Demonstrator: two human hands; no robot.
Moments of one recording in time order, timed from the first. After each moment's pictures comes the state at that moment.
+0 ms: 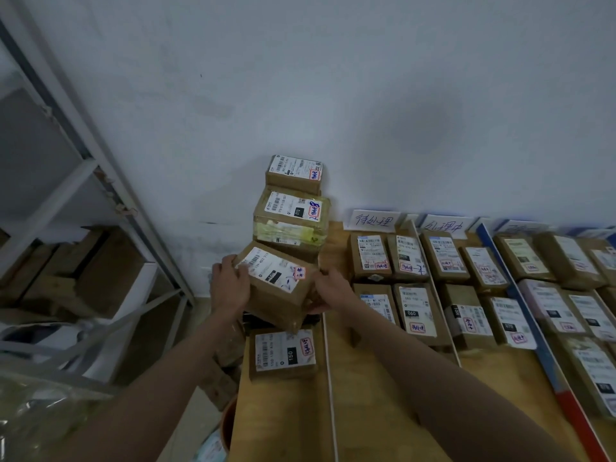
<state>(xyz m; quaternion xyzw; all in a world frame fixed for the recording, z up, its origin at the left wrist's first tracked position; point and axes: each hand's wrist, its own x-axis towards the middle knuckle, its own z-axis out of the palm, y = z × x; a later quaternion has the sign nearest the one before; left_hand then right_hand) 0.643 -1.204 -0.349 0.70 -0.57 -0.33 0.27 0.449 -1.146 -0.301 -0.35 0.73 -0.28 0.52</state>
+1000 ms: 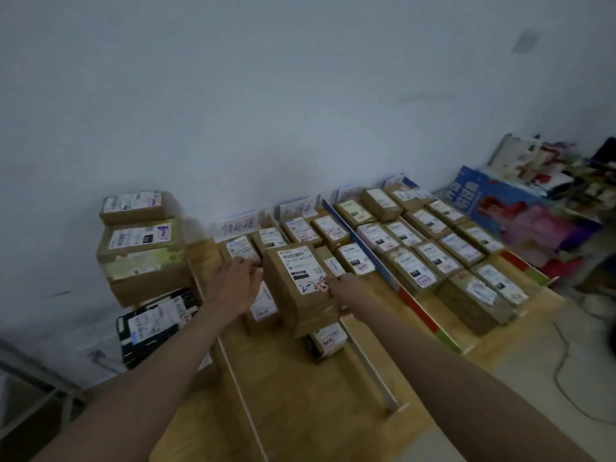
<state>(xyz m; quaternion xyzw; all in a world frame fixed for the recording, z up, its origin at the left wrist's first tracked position) 0.454 -1.078 -0.263 0.37 -0.92 -0.12 0.08 0.285 -0.912 -0.239 -0.19 0.86 -0.33 0.33</state>
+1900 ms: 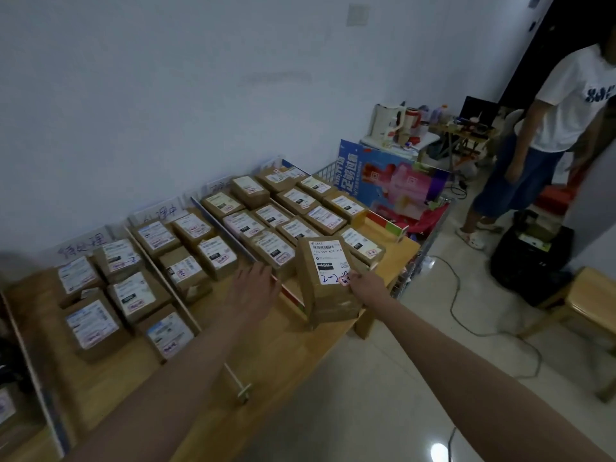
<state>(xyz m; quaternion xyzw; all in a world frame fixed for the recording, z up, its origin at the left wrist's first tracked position) 0.189 -0.754 -0.262 0.20 -0.98 -0.06 0.03 0.060 -0.555 -0.249 -0.08 0.91 -0.34 0.22</state>
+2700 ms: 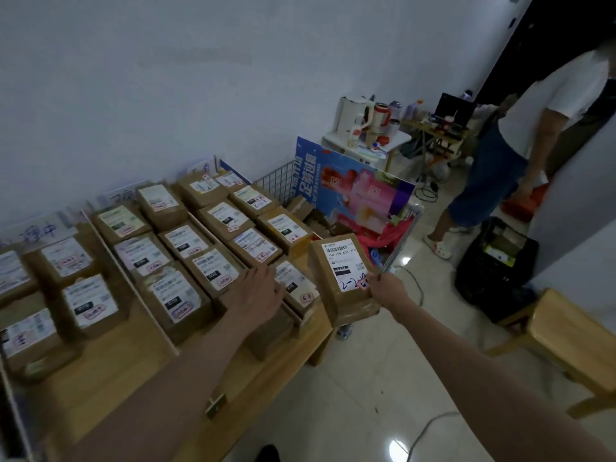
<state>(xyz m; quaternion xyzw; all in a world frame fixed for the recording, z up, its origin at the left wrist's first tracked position) -0.121 -0.677 -0.317 0.16 -0.98 -0.12 0.00 -0.243 -0.444 -0.268 -0.02 0.93 -0.32 0.18</state>
